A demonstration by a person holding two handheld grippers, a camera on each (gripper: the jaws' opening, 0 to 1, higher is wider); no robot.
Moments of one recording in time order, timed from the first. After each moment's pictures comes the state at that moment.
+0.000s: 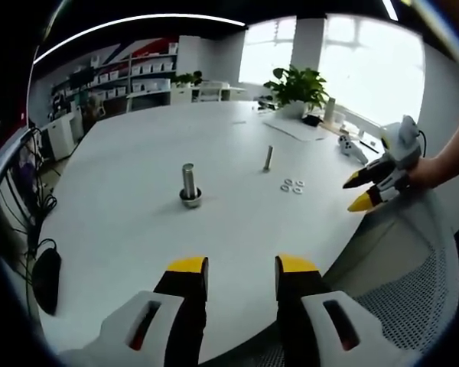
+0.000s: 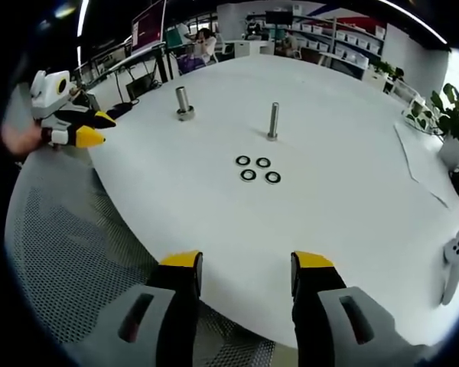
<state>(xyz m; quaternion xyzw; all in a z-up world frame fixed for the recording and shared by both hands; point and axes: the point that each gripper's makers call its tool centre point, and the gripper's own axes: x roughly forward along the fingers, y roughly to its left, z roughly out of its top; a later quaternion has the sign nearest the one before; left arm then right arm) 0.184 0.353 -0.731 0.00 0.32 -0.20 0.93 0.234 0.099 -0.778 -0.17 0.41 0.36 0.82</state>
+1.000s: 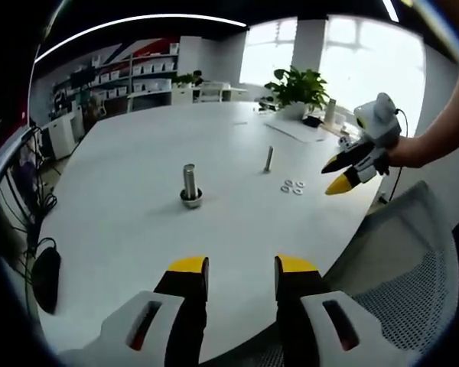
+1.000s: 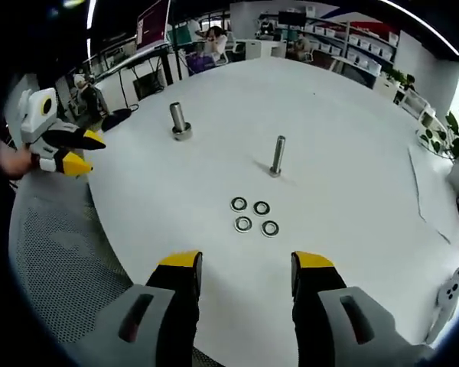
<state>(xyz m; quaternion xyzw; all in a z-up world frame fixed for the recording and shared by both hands) 0.184 0.354 -0.731 0.00 0.32 -0.20 0.93 0.289 0.142 -0.761 -0.18 0.41 0.38 0.81</state>
